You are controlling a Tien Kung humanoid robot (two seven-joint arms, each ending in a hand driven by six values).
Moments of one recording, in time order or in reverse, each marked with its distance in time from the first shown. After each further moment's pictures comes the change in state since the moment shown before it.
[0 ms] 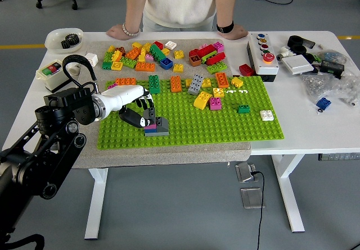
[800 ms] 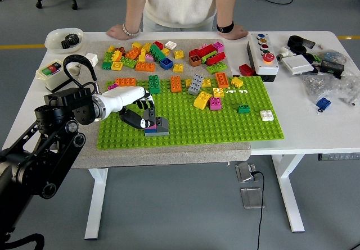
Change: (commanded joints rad) left arm -0.002 -0.001 -0.003 0.010 0.000 -0.014 -0.016; right arm 0.000 0.001 0.000 0.000 0.001 -0.001 0.000
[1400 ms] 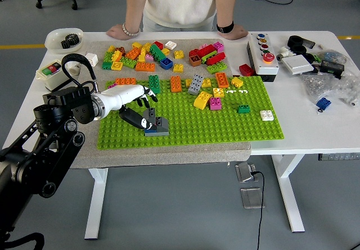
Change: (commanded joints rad) left arm -0.001 0.002 -0.008 -0.003 0.000 0.006 -0.008; right arm 0.000 0.000 0.002 0.000 0.003 -0.001 0.000
